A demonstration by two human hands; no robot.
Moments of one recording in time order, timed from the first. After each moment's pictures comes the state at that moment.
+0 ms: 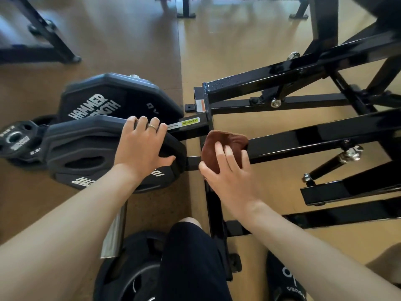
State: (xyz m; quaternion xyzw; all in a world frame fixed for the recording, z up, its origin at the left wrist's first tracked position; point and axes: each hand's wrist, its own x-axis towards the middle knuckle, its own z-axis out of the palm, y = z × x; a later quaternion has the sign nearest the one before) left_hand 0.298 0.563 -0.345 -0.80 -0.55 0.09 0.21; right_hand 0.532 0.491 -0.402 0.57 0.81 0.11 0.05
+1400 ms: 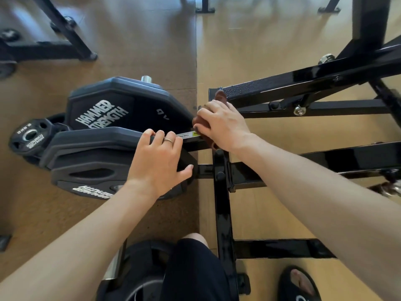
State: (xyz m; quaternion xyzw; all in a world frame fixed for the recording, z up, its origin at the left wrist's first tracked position) left_hand 0.318 0.573 -0.355 -0.79 -0.57 0.11 0.17; right_hand 0.509 0.679 -0.387 0.52 0.85 -0.04 -0.12
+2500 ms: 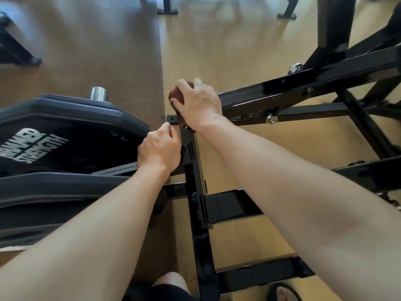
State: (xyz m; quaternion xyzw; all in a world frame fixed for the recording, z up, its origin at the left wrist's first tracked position) left_hand 0.403 0.701 -0.405 -0.63 -0.73 -0.21 -0.20; right_hand 0.518 0.779 -0.375 0.65 0.74 -0.02 -0.15
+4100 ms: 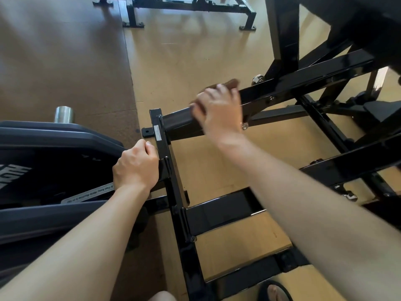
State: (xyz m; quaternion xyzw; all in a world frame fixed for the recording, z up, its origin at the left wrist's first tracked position) left_hand 0.402 0.701 -0.407 -0.64 -0.72 -0.20 -0.18; right_hand 0.608 0.754 -0.372 0.72 0.67 0.08 -0.15
